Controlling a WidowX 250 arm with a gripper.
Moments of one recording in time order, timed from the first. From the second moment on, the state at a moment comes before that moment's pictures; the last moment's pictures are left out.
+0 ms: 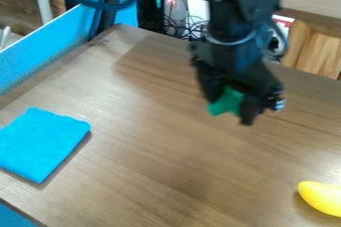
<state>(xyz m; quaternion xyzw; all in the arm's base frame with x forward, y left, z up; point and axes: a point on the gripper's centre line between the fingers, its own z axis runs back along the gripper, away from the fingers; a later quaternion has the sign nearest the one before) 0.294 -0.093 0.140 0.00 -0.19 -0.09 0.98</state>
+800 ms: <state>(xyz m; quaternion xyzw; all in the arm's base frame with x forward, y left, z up) 0.288 0.075 0.090 0.06 -0.16 0.14 0.97</state>
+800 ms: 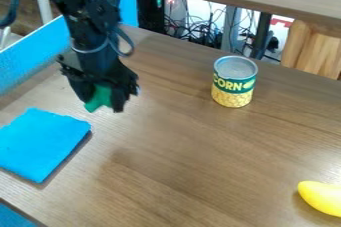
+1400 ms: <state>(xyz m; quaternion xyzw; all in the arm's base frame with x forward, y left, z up) 0.311 0.100 0.046 0.09 -0.20 0.21 0.95</state>
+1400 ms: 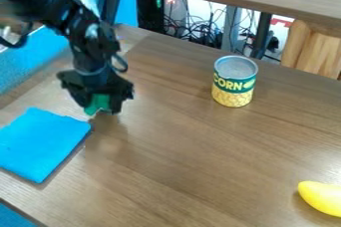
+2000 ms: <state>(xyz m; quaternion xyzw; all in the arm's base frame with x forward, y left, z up) 0.304 0.104 0.058 0.09 -0.20 0.23 0.95</state>
